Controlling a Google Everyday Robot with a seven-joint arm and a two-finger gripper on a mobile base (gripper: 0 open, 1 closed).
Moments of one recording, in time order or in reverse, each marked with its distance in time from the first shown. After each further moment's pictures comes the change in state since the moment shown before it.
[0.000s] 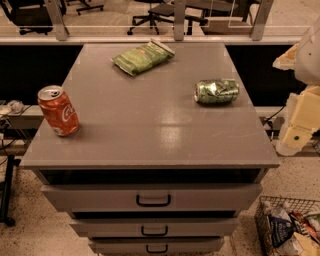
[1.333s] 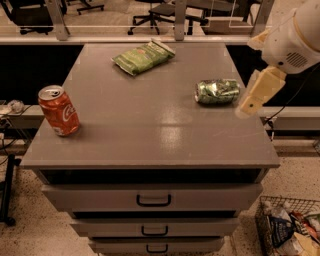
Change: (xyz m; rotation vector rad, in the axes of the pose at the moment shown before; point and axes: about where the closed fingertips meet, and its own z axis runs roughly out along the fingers) arm -0.044 -0.085 0.041 0.122 -0.247 0.022
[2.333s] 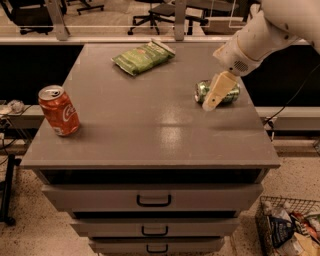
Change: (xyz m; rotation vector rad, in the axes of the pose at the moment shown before) arm -0.017 -0.058 0.125 -0.062 -0.041 -0.010
